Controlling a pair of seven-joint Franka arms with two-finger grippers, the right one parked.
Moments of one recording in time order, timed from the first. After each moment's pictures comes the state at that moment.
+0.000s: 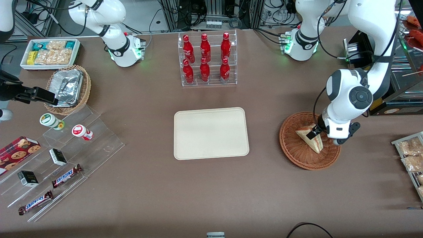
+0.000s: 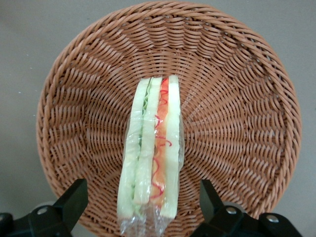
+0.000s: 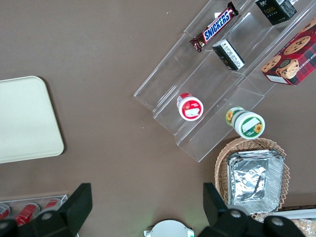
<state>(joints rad) -0.12 0.22 0.01 -2.19 0.02 2.38 -0.83</state>
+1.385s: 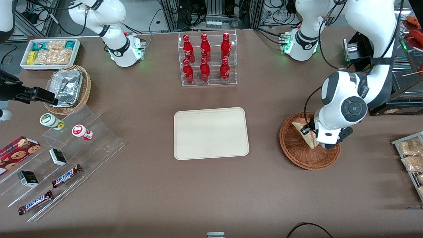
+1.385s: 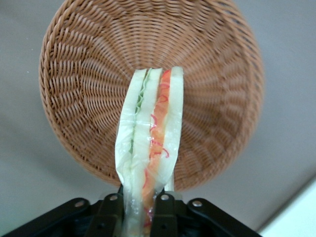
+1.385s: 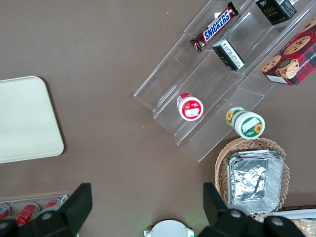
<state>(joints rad) -0.13 0.26 -0.10 -1.92 0.02 1.96 -0.76</state>
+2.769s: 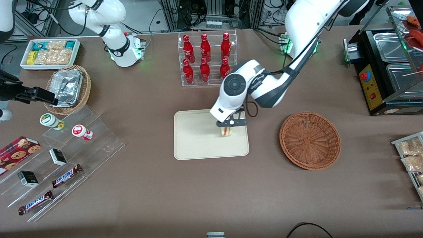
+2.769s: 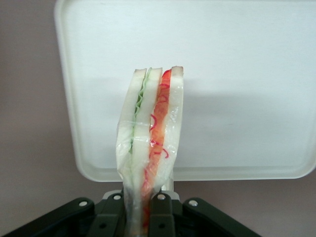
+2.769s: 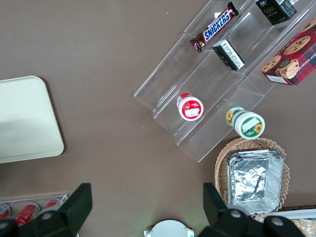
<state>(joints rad) -0.34 0.58 -0.51 -1.64 0.14 2.07 -0.92</state>
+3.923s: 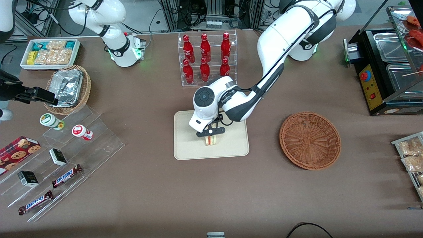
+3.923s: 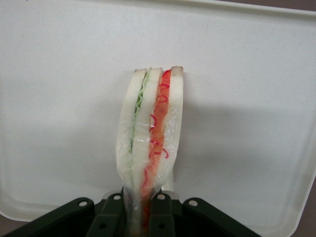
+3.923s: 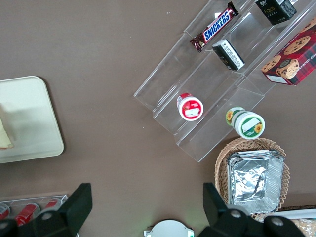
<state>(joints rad) -0.53 0.86 -0.41 -1.31 0.26 2.05 -1.11</state>
